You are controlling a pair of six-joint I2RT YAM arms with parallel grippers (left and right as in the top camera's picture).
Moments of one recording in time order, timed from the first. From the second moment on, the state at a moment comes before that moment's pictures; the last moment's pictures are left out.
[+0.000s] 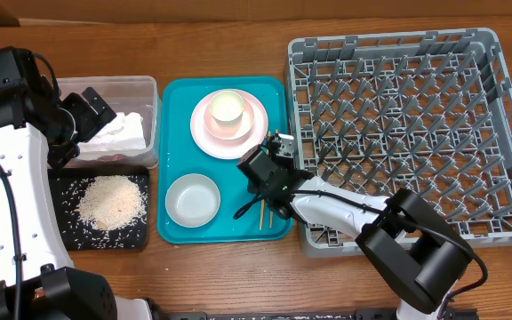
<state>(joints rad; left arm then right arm) 0.34 1.61 1.62 -1.23 0.15 -0.44 0.81 1.91 1.04 -0.20 0.31 0.90</state>
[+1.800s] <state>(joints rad) 0.34 1.61 1.62 -1.23 0.15 -0.44 0.61 1.70 1.39 -0.67 0.30 0.52</state>
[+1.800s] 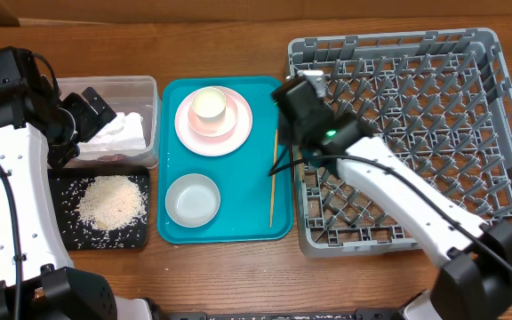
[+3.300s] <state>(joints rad) 0.34 1.61 1.62 -1.23 0.15 -0.44 0.41 1.79 1.40 -0.79 -0.10 0.35</state>
